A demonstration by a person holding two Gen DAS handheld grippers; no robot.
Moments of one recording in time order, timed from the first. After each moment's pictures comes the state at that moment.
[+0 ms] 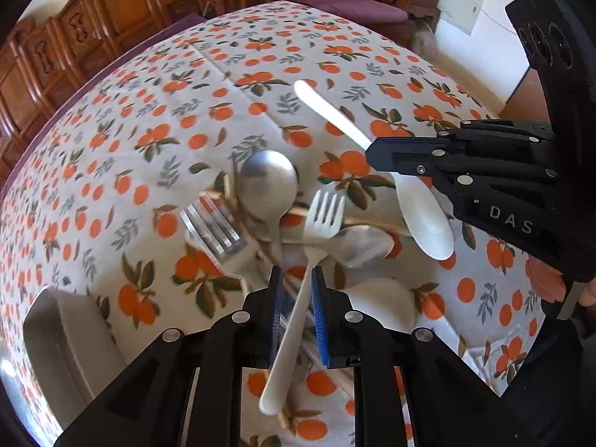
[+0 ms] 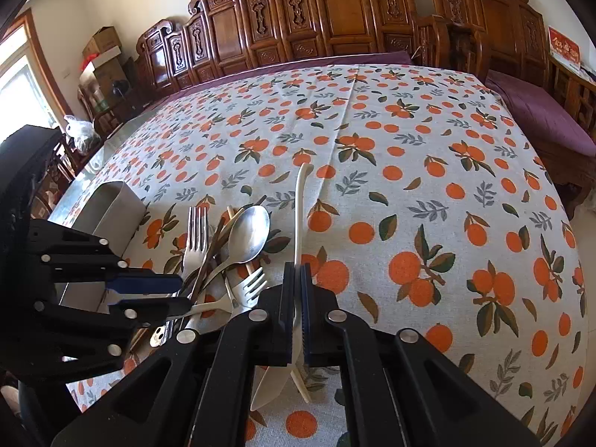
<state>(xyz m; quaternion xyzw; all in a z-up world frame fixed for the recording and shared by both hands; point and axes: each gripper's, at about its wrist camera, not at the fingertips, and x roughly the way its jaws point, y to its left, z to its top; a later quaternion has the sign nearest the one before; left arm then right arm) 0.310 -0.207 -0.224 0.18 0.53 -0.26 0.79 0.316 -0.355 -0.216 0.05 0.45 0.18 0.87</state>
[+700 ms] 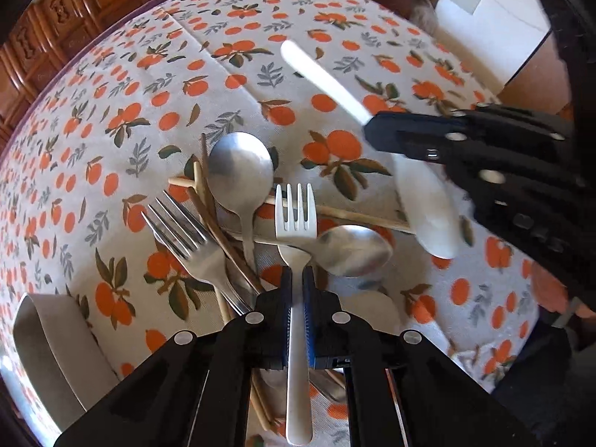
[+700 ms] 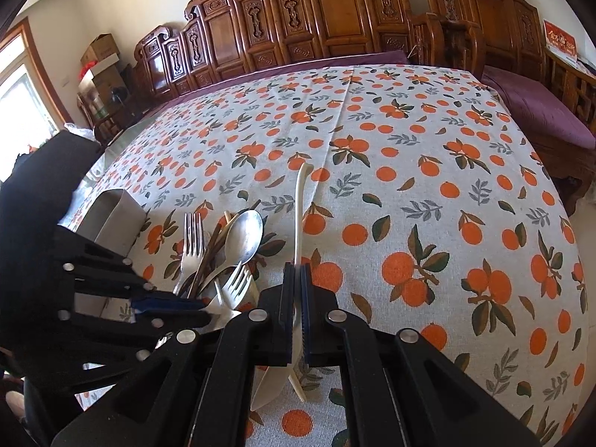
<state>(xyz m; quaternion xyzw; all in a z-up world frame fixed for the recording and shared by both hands) 0.321 -0.222 -0.237 0.17 0.59 -0.26 0.75 0.317 -0.362 -0.215 0.06 0.45 0.18 0.87</state>
